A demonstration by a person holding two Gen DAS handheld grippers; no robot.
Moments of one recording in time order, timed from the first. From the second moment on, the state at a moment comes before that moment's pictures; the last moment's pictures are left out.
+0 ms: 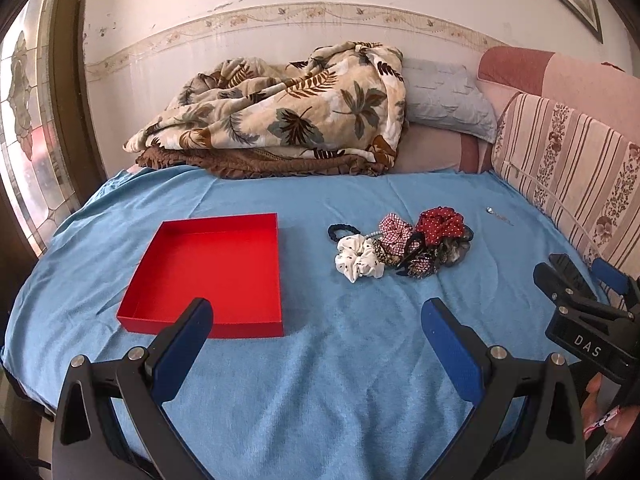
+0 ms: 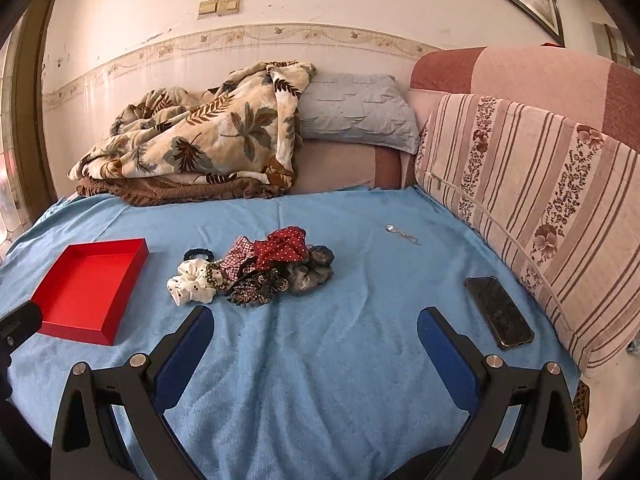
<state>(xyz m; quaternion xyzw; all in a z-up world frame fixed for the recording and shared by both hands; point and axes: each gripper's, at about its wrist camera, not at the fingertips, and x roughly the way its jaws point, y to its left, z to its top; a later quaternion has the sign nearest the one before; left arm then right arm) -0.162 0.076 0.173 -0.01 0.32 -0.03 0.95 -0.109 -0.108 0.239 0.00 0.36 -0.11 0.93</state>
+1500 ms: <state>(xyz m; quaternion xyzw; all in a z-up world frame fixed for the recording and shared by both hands) 0.077 0.029 0.062 -0.01 0.48 -0.08 0.87 0.093 -0.148 0.137 0.04 0.45 0.00 0.89</state>
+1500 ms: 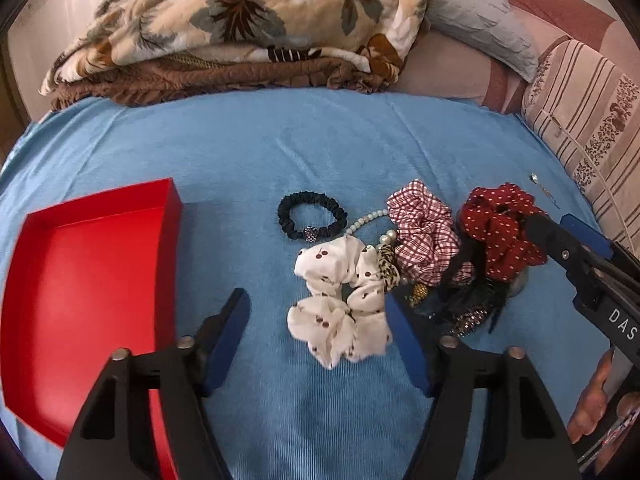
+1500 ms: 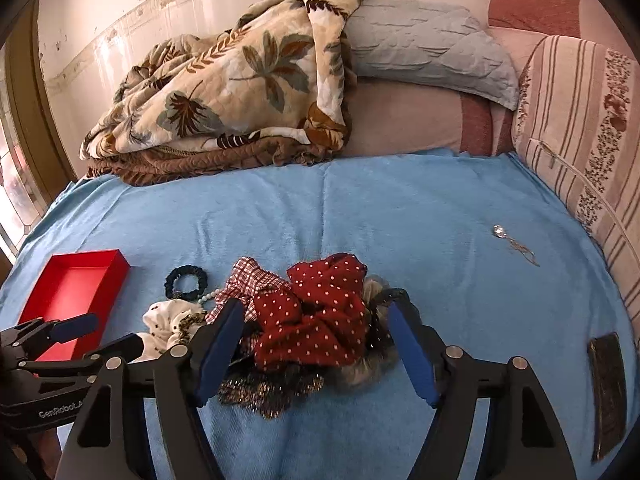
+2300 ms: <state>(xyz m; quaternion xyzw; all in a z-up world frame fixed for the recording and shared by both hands) 0.049 0.037 0.080 -0.08 0.50 -0.12 0.86 0.064 -0.150 0.150 0.09 0.44 0.03 0.90</state>
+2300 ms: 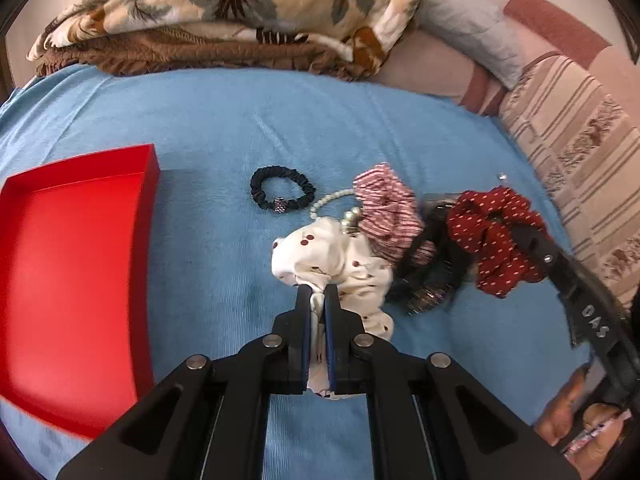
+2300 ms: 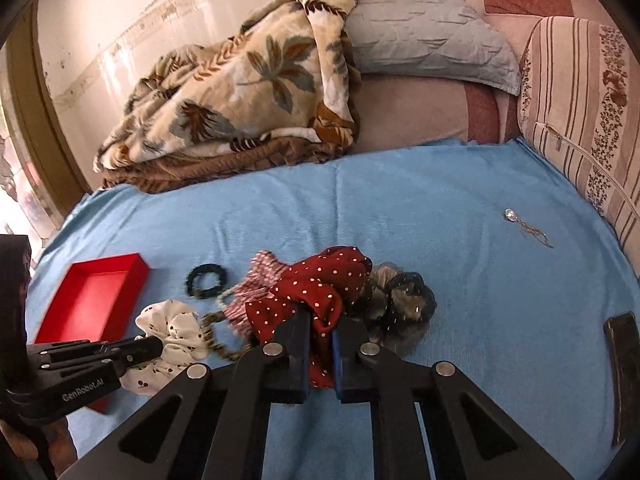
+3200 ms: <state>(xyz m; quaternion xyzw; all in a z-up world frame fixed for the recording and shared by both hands) -0.048 0.243 0.103 -0.04 0.44 0.08 0.90 0.018 0.030 0.190 0.06 0.44 0.19 0.87</state>
